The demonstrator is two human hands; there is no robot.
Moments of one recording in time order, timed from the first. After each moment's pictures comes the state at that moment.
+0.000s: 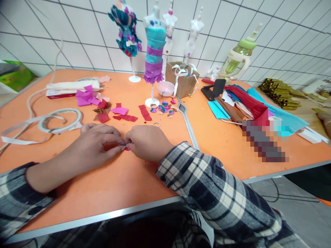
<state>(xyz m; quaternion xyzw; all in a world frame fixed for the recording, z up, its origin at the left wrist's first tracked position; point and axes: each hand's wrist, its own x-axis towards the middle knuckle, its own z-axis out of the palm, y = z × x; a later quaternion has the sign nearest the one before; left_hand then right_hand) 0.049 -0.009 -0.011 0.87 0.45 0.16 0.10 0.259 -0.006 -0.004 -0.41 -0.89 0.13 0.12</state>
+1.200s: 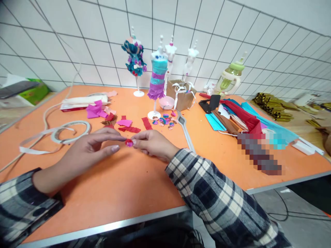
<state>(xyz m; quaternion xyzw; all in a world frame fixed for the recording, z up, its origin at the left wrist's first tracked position) 0.038 -0.005 0.009 0.78 0.45 0.33 0.29 0.264 0.011 -0.007 -0.42 -0.58 0.64 0.29</state>
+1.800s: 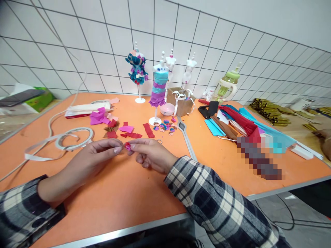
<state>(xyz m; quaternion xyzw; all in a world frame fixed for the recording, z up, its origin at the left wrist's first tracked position) 0.036 -0.006 -0.011 0.62 0.46 0.41 0.49 0.253 -0.001 -0.006 -0.35 -0.42 0.77 0.34</state>
